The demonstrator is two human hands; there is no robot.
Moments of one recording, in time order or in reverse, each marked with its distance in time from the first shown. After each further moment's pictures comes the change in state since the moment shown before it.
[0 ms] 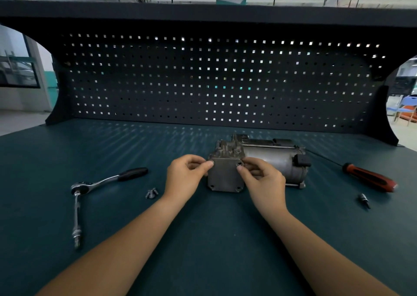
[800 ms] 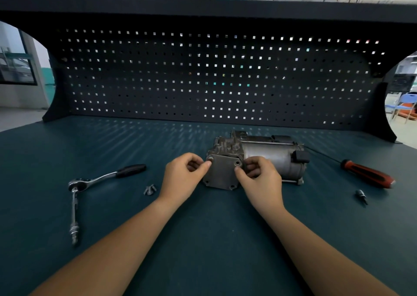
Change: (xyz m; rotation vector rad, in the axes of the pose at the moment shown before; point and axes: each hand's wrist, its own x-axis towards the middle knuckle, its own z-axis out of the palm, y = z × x) left_hand -0.004 -0.005 -0.005 0.193 -0.008 0.203; right_hand -0.004 -0.001 -0.003 -0.135 -0.042 0.059
